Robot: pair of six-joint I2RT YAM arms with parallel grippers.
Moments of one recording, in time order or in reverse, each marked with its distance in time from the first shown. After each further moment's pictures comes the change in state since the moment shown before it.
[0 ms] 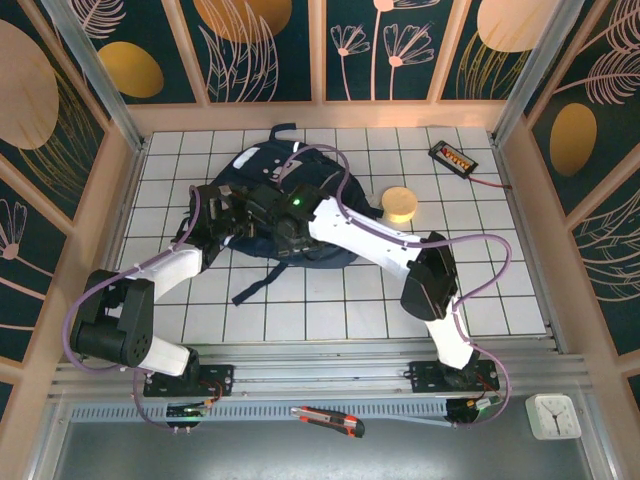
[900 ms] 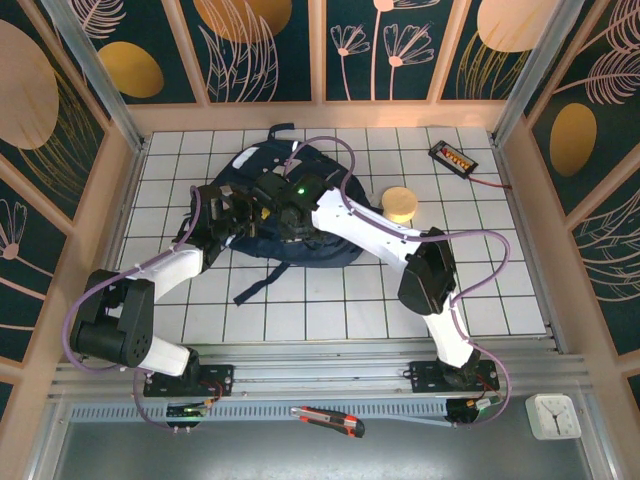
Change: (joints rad) left arm -0.011 0.000 0.000 0.007 -0.005 -0.021; right arm -0.045 0.032 0.051 0.012 0.001 -0.002
